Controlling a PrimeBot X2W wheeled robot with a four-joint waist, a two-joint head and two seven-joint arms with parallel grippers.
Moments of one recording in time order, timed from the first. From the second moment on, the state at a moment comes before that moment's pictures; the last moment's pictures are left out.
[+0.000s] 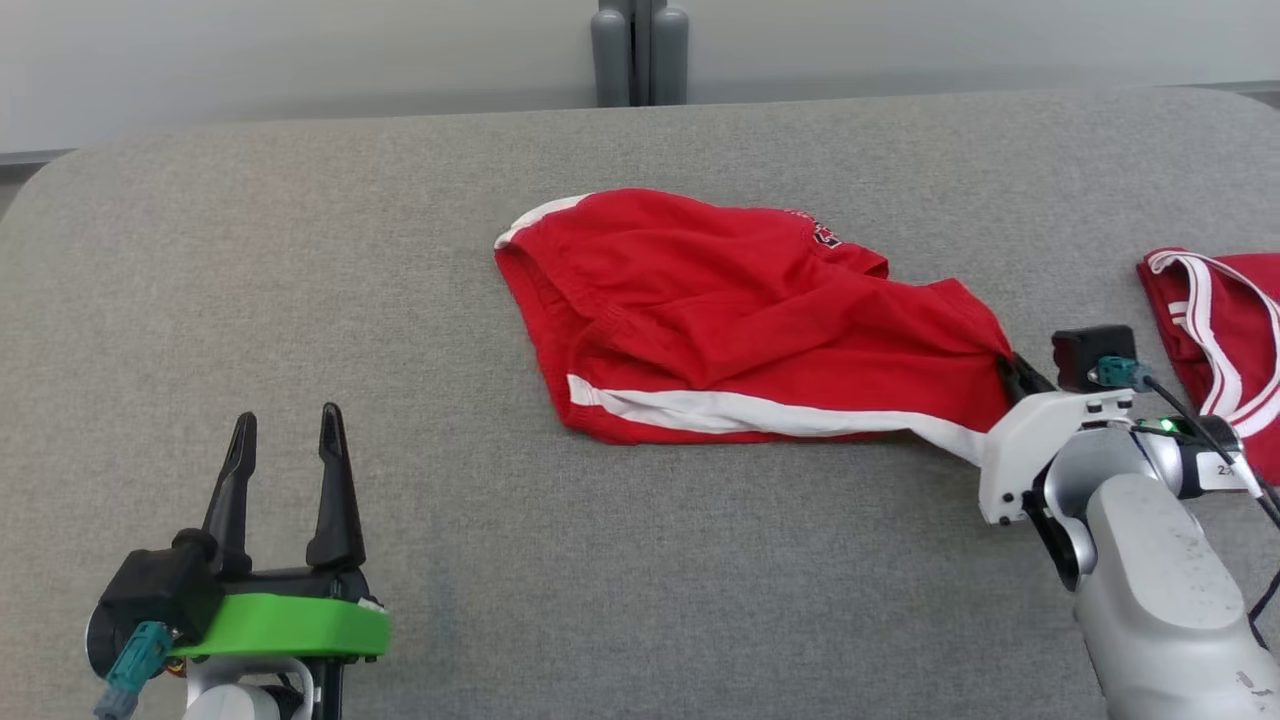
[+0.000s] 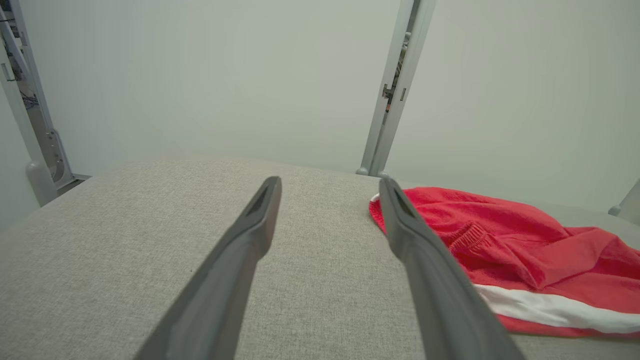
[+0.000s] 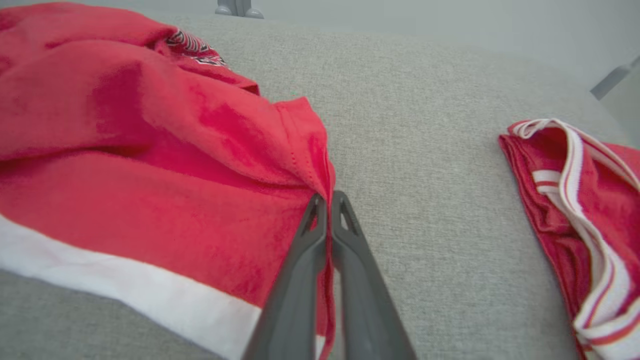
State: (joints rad) left arm -0.07 0.05 0.01 0.11 -0.28 -0.11 -0.26; right arm -0.49 -0.12 -0.02 0.70 0.01 0.13 0.06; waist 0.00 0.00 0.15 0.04
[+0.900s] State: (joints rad) left arm -0.01 0.05 0.03 0.13 -0.28 -0.10 -0.26; right arm -0.34 -0.11 0.03 0.42 0.12 0.13 -0.20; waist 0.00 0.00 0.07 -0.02
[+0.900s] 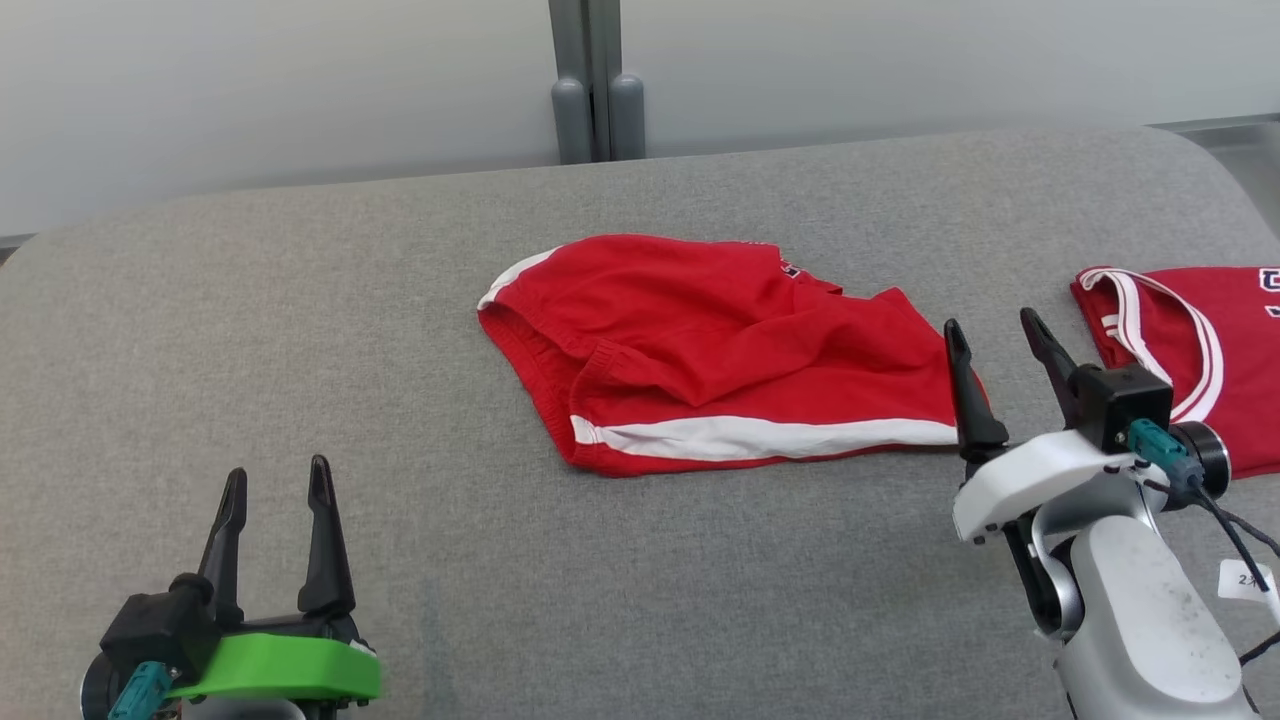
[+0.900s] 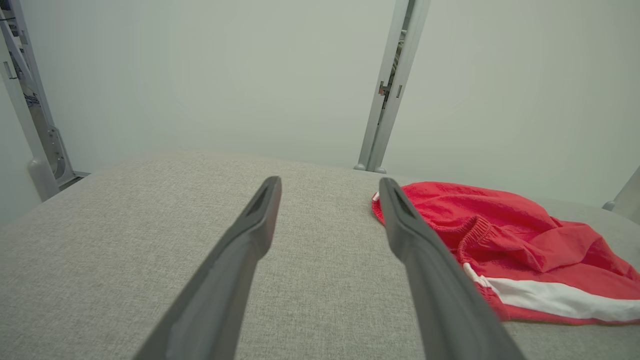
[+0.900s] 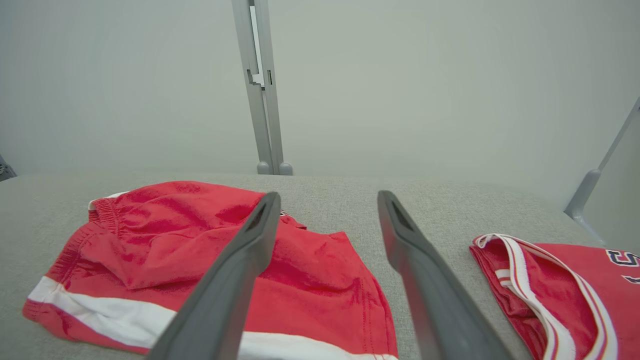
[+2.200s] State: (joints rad) left arm 0.04 0.05 0.02 0.15 -0.28 -0.07 -0.26; right arm -0.17 -0.11 0.11 0.29 0.20 0.13 -0.23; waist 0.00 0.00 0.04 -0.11
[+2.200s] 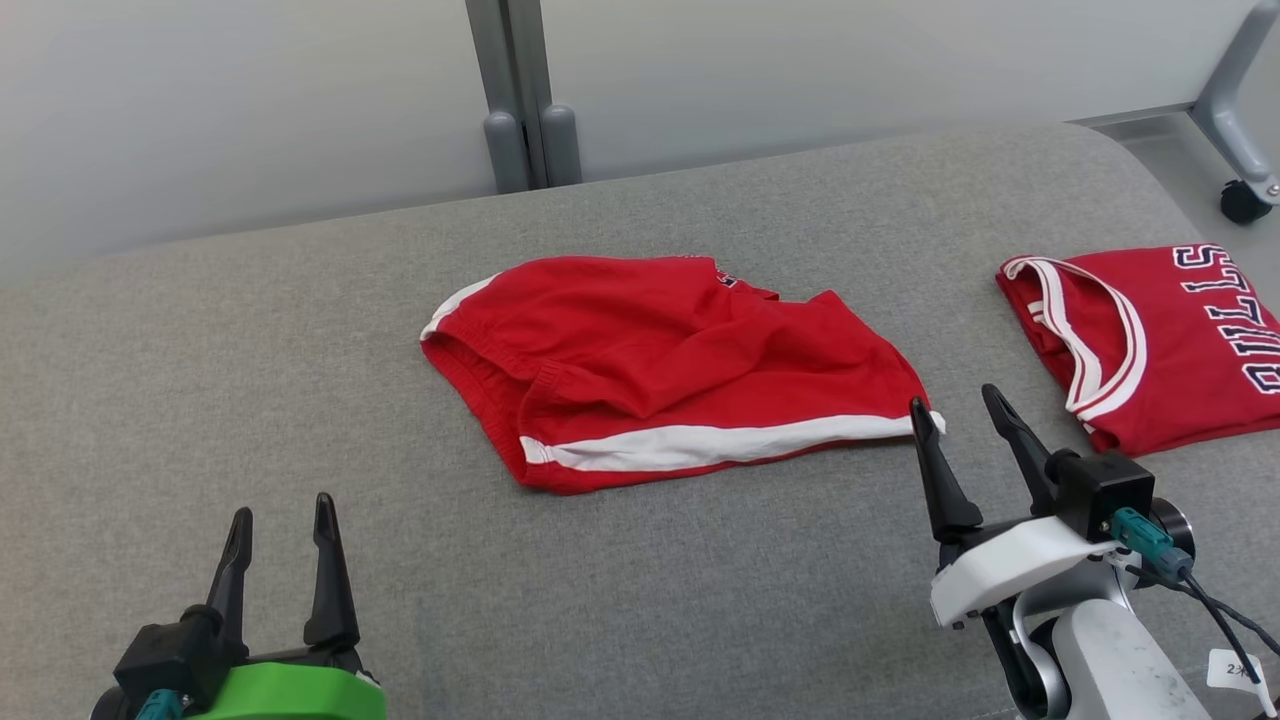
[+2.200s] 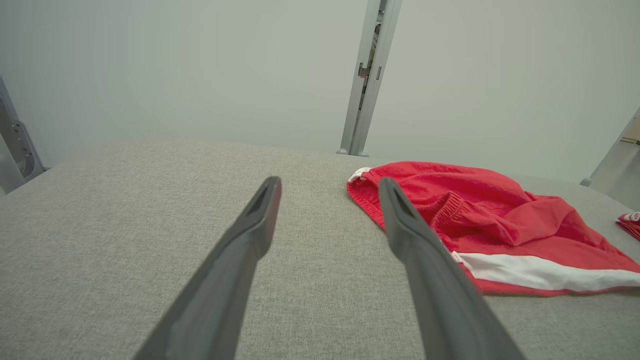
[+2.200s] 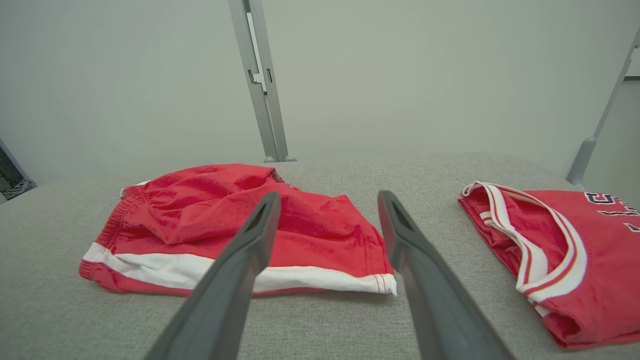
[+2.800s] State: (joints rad) left arm -0.10 0.05 -0.08 0.26 -0.28 -0.10 -0.26; right arm -0.24 -0.10 0.02 0.34 0.20 0.13 -0.04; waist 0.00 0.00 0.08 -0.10
